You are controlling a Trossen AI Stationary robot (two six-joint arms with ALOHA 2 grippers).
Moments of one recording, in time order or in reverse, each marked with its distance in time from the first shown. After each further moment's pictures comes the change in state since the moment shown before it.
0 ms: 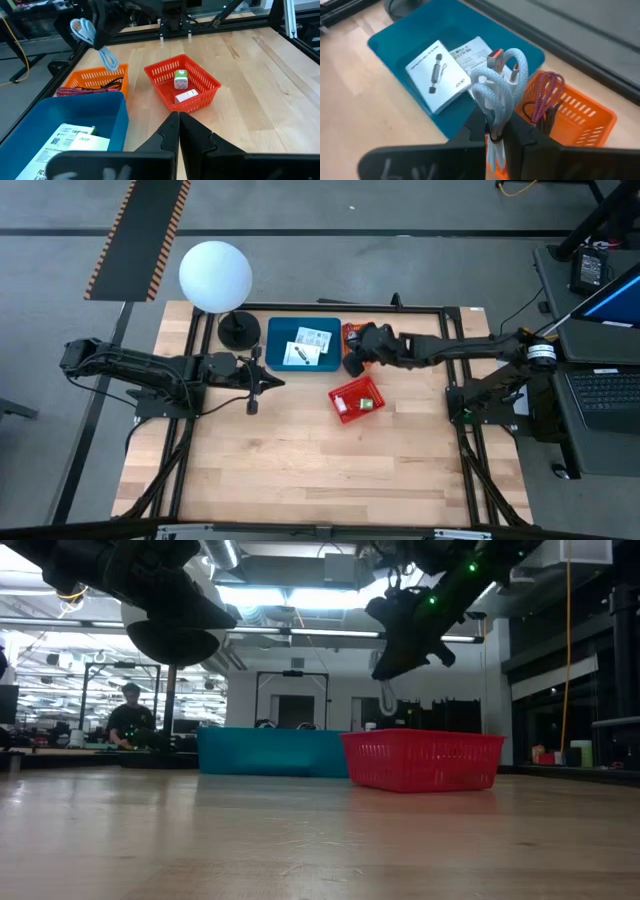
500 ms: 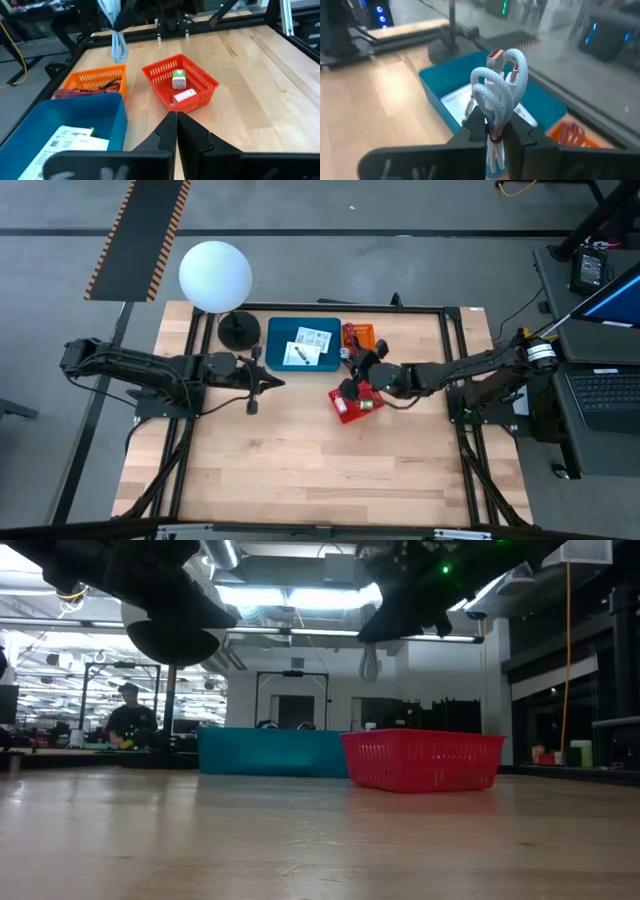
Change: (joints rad) left arm 0.000 0.000 0.005 -0.005 0.001 0.025; right arm 0.270 0.000 -0.103 0.381 0.322 -0.220
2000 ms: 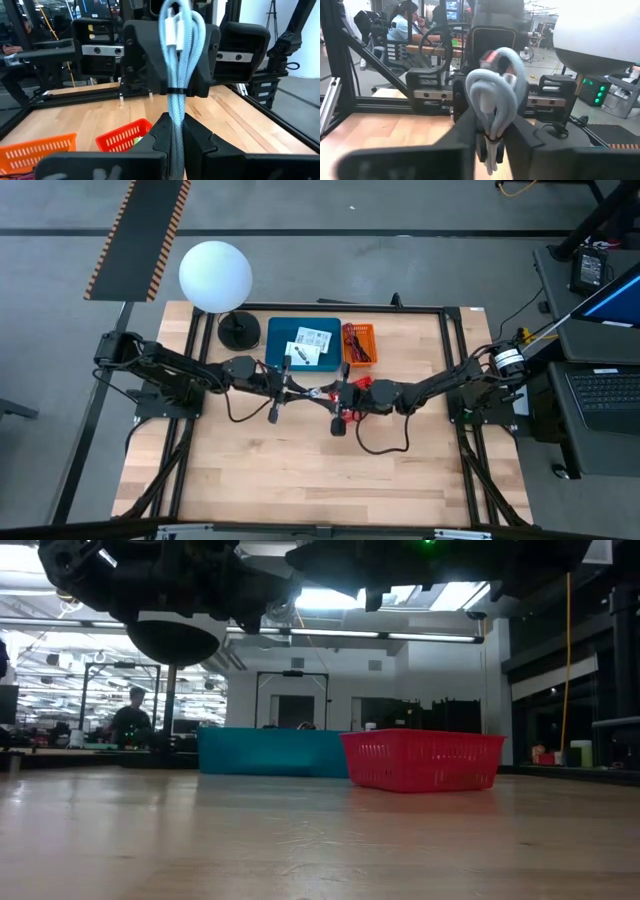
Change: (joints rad) left arm 0.001 0.462 0.030 0.718 0.233 -0.040; right arm 0.097 0.263 0.001 0.749 -0.401 -0.360
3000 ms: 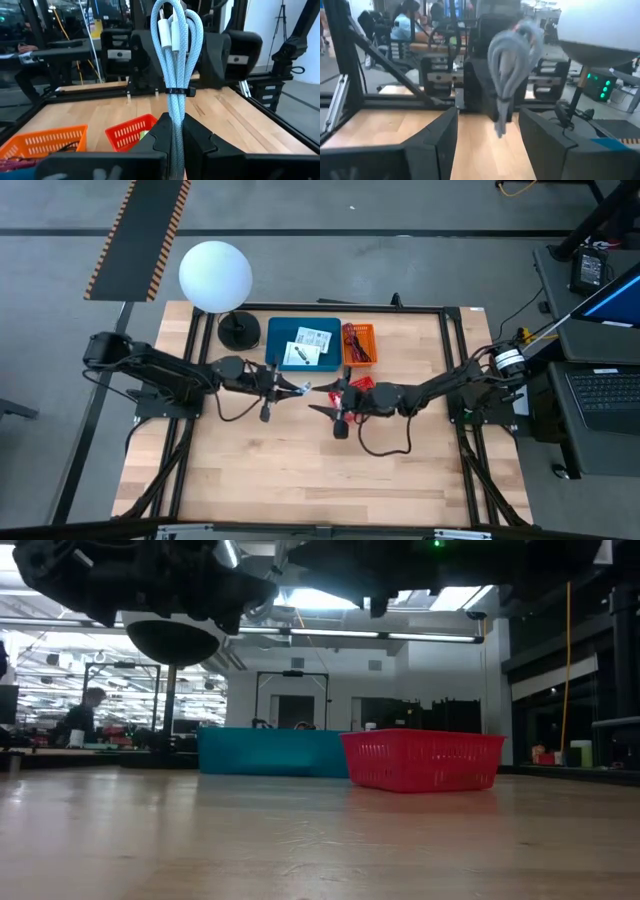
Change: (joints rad) left arm 0.000 -0.126 -0.092 -0.019 -0.049 -0.021; right arm 0.020 -0.002 -0.034 0.020 0.004 0.031
